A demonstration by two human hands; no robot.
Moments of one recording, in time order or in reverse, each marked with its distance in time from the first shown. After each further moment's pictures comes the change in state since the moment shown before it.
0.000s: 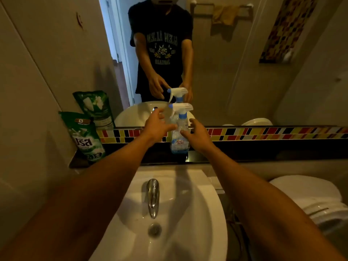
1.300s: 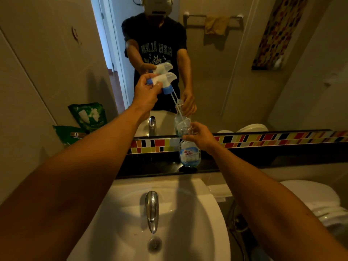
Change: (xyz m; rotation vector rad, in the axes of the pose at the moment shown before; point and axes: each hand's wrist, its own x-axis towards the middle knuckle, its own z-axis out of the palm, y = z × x) left_hand 0.059 0.089 -0.040 -0.313 0.125 0.220; right_hand 0.037 0.006 -0.033 0.039 -0.098 0.024
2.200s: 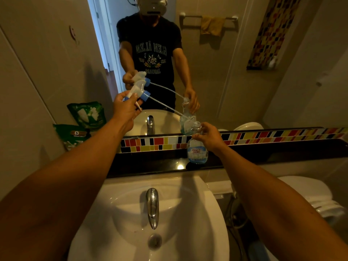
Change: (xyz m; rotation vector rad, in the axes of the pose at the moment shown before) left_hand -0.011 -0.033 -0.061 -0.265 0.196 -0.252; right_hand -0.021 0.011 -0.016 -0.046 0.178 0.059
